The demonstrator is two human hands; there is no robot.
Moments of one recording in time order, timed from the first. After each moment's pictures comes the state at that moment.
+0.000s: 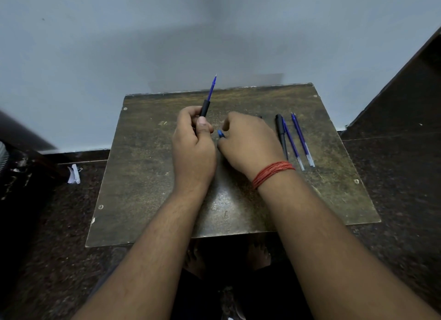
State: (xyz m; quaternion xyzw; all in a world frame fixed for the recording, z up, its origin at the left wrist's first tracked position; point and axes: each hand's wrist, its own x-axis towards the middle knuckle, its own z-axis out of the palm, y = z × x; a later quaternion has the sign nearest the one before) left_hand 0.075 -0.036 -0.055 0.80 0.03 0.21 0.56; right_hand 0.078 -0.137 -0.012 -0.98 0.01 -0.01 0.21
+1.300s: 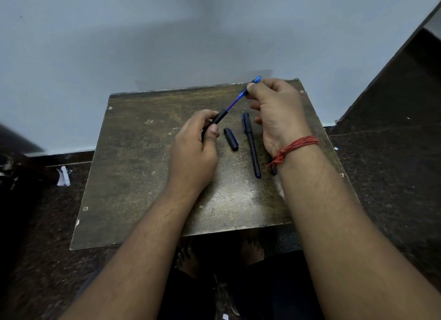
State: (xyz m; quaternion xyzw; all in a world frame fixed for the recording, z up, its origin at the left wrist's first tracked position) left_hand 0.067 -0.044 -0.058 0.86 -0.09 0.15 0.48; right_hand 0.100 -0.190 -0.004 -0.67 0.20 -0.10 0.70
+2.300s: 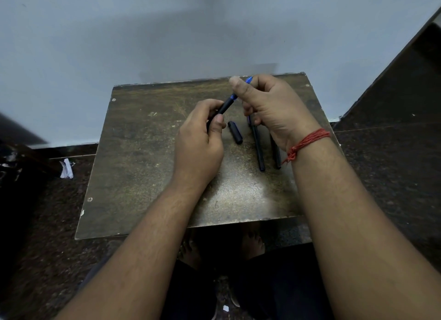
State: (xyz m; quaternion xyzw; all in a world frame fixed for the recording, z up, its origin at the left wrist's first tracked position) left_hand 0.064 -0.047 -0.053 0.84 -0.11 0.18 0.50; right_hand 0.098 -0.197 -0.009 -0.74 0.04 0.01 0.67
